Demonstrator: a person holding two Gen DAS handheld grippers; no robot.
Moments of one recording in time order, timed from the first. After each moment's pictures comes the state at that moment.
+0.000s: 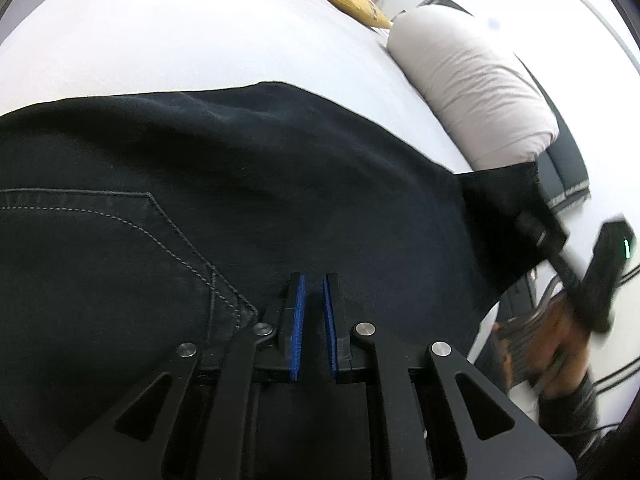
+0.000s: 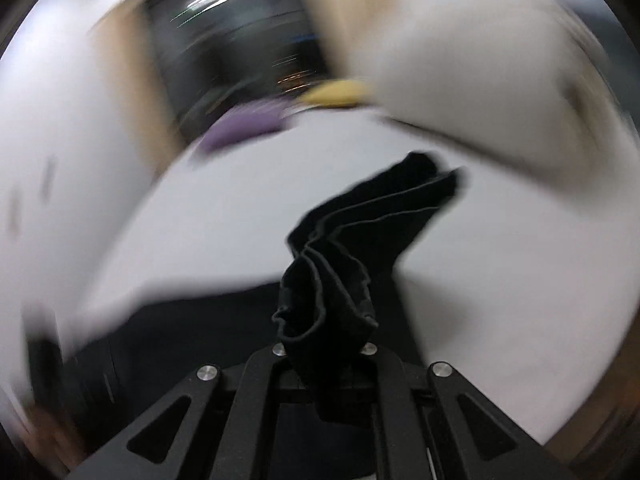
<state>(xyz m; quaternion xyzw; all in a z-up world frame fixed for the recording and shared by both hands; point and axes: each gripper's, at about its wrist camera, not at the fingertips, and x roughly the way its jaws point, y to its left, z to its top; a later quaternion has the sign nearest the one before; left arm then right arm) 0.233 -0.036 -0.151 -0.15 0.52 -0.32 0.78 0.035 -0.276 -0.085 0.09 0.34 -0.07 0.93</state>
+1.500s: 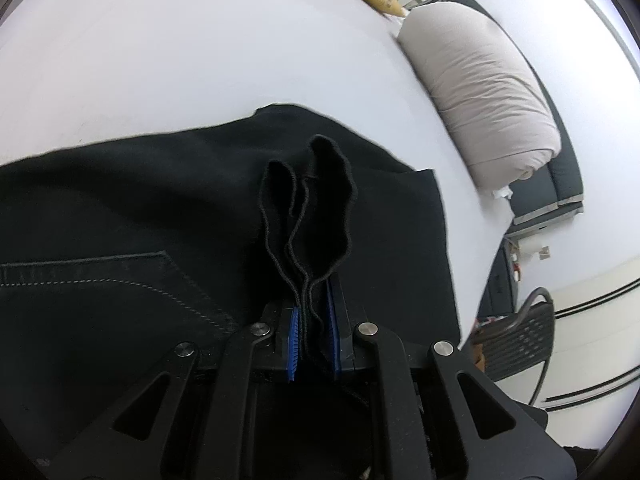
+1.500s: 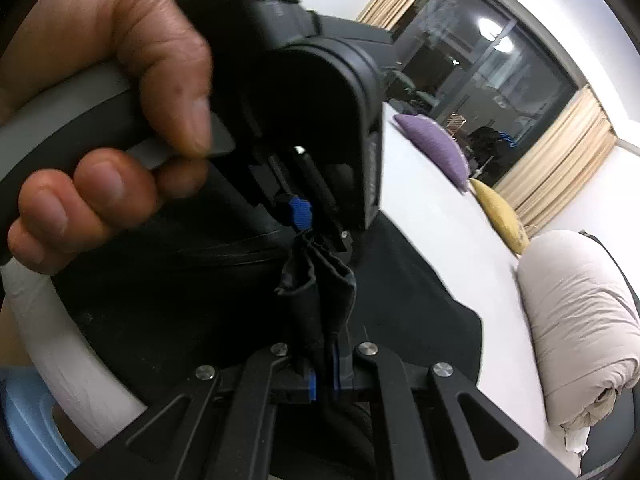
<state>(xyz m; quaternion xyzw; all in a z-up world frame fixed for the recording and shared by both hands) 0.281 -0.055 -0.132 -0.16 0.59 -0.31 0.73 0.035 -0.053 -0.144 -0.31 0.34 0.08 0.88</state>
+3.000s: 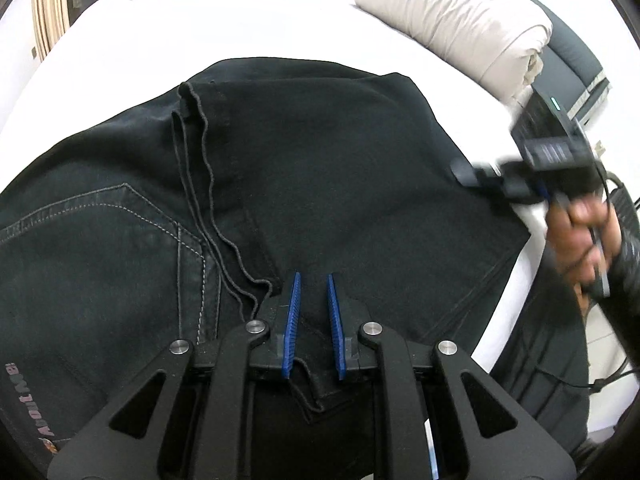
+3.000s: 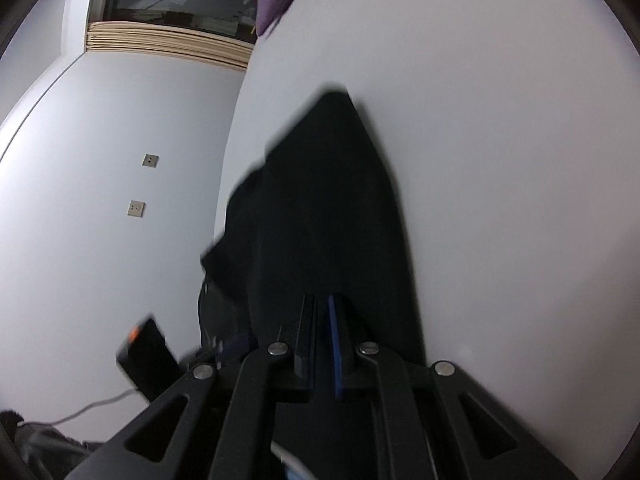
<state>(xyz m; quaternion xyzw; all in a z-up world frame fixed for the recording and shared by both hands) 0.181 -0.071 -0.151 0.05 0.52 -0.32 0.79 0.062 -0.376 -0.223 0.45 0.49 0.22 0.71</state>
